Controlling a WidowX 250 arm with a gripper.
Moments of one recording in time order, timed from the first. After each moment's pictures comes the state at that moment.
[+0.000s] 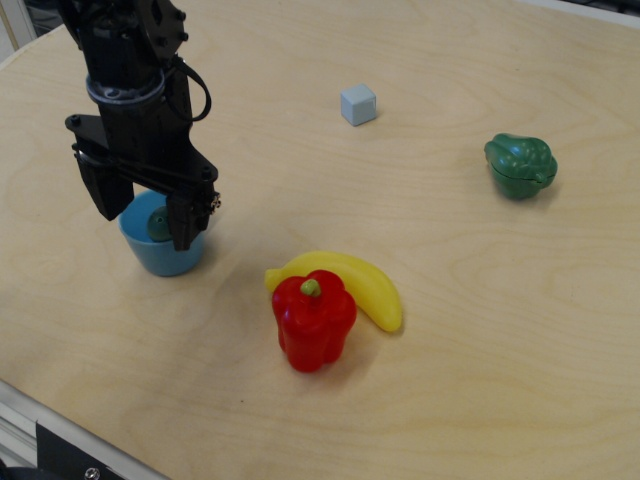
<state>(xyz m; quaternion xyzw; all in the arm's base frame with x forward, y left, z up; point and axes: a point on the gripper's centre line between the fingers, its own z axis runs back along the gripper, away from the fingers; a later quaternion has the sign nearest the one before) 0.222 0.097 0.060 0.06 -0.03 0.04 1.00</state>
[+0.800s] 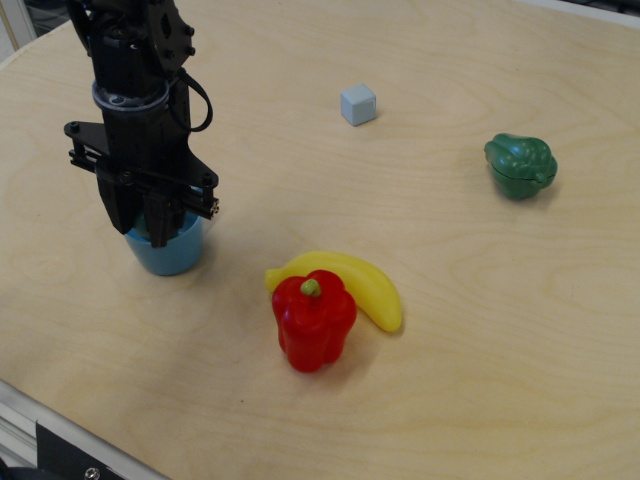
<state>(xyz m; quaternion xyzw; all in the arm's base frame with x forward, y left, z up) 0.222 0.101 0.056 0.08 -0.01 0.06 1.00</state>
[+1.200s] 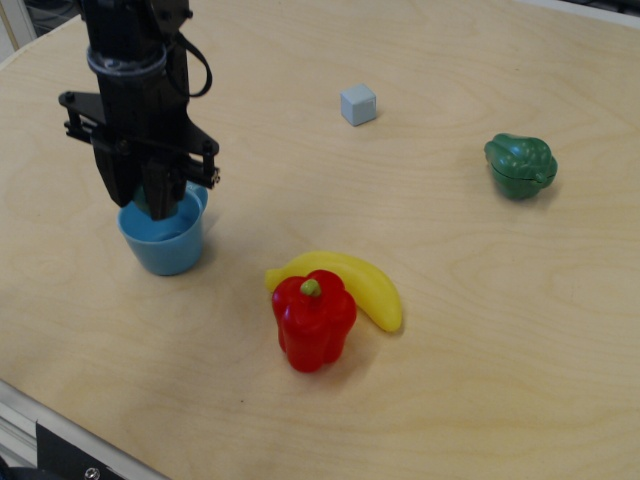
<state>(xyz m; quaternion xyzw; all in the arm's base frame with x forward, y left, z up) 0.226 0.101 0.082 0.08 -0.02 0.07 0.99</state>
